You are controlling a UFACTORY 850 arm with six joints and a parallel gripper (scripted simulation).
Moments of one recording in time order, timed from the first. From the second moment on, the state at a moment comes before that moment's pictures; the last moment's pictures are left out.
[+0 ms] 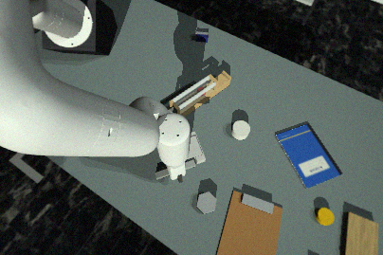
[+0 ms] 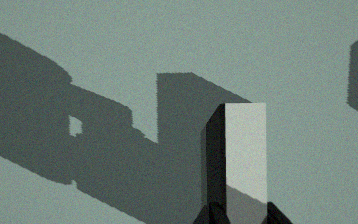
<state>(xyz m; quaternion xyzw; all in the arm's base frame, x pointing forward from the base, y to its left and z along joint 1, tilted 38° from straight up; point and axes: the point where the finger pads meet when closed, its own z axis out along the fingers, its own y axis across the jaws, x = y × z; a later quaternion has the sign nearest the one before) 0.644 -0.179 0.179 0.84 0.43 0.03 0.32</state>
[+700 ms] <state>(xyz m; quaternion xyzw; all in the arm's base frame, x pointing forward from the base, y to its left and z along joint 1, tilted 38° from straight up) 0.624 -0.144 0.231 0.84 0.43 0.03 0.32</state>
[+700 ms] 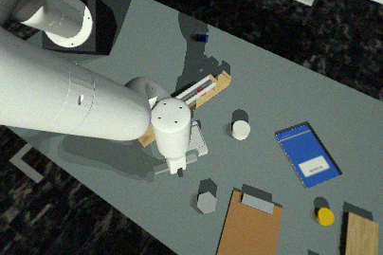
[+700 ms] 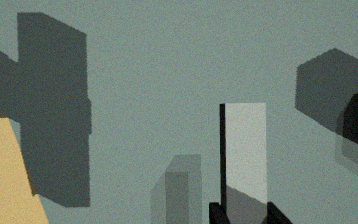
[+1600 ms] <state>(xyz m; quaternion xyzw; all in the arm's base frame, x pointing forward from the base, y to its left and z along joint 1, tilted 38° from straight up) 0.537 -0.129 0.243 0.79 0.52 -0.02 0.32</state>
